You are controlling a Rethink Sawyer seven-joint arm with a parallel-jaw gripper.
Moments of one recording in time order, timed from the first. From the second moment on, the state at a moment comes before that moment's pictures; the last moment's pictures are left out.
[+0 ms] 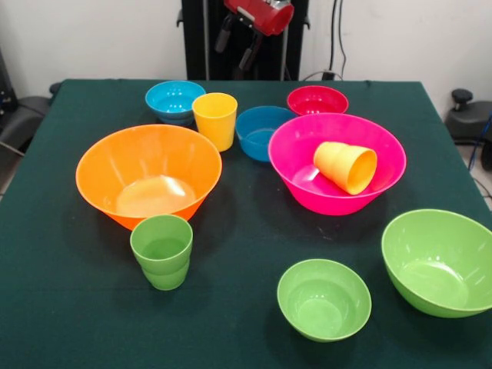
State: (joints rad) arm 0.17 -0.65 -0.50 2.03 0.00 0.11 2.33
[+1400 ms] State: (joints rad) arm 0.06 -0.53 -0.49 1.99 -0.01 -0.14 2.33
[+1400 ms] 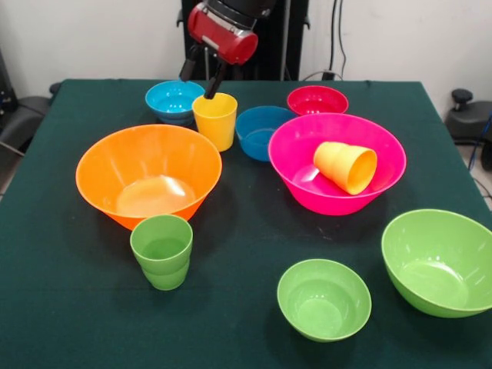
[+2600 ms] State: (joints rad) arm 0.19 -0.40 -0.55 1.86 0.04 -0.14 2.33
